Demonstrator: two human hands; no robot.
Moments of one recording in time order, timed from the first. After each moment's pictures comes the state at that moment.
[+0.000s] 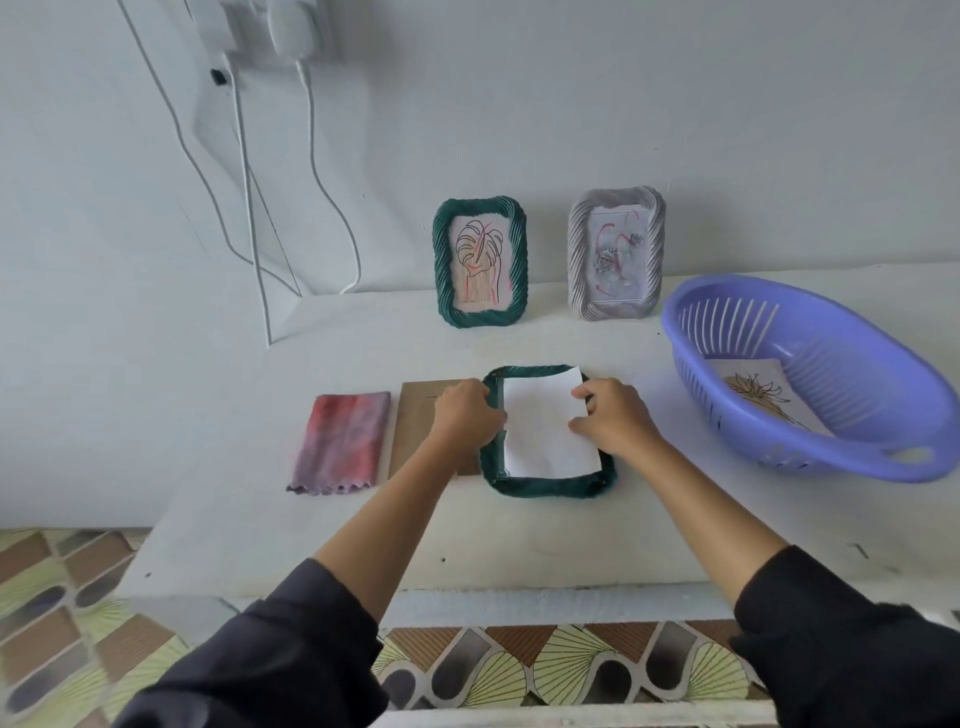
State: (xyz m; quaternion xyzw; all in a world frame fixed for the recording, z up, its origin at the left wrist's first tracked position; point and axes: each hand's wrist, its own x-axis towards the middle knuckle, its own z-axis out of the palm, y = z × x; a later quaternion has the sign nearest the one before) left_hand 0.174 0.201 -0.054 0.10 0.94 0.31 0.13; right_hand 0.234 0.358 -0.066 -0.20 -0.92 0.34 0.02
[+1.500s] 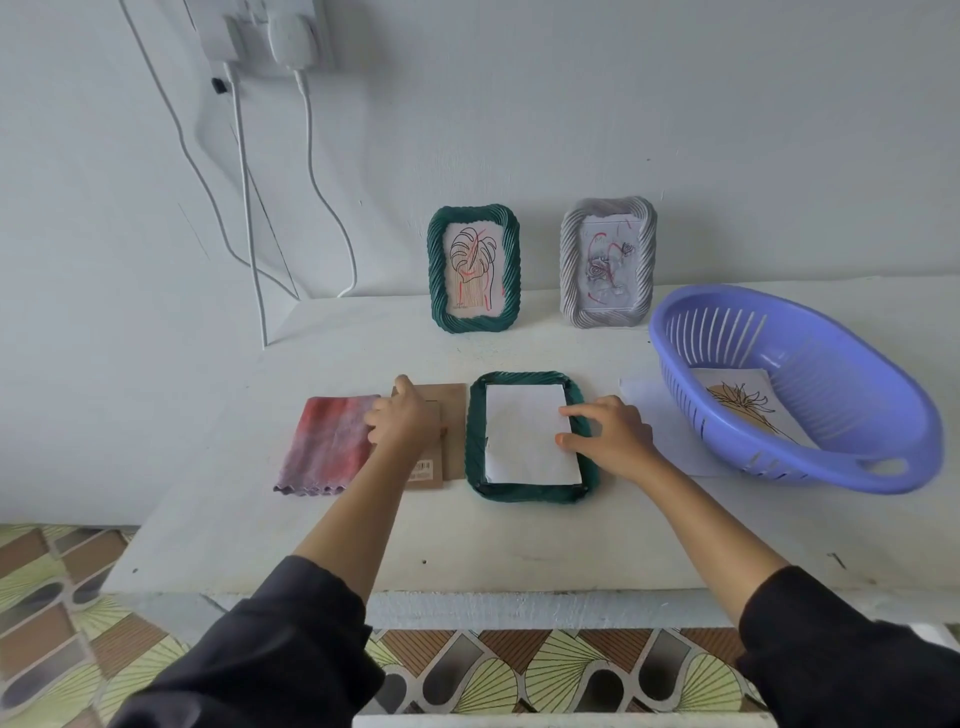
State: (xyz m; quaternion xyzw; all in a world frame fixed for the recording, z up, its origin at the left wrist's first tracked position) left_hand 0.153 0.178 -0.067 -0.09 0.97 0.22 0.11; right_hand 0.246 0.383 -0.087 -0.15 -0.94 0.31 0.00
